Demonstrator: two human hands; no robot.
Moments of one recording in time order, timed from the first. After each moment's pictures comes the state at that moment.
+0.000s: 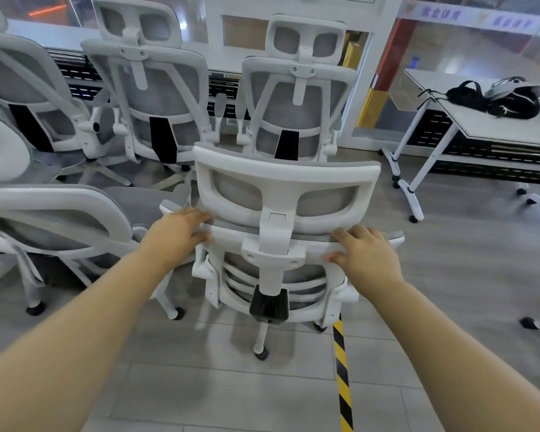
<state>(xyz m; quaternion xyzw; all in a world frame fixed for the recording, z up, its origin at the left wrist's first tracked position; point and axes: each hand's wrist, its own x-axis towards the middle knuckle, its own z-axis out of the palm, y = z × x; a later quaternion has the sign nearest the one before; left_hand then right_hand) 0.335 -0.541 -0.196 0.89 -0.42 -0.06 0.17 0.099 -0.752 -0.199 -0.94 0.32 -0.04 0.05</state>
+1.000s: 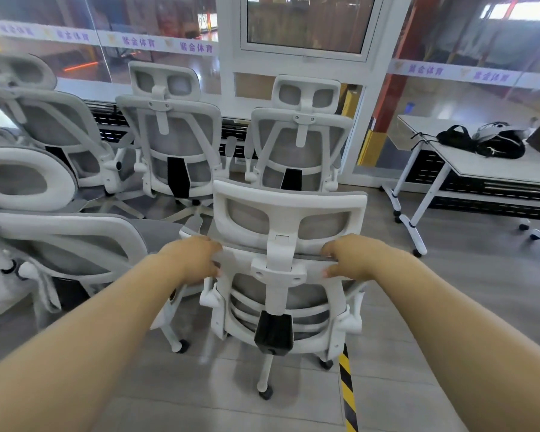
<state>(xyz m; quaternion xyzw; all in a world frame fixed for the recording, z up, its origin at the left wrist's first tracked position) 0.317 -0.533 -0.150 0.89 -0.43 -0.17 -0.03 0.123 -0.746 -0.117 -0.95 0.24 0.21 0.03</state>
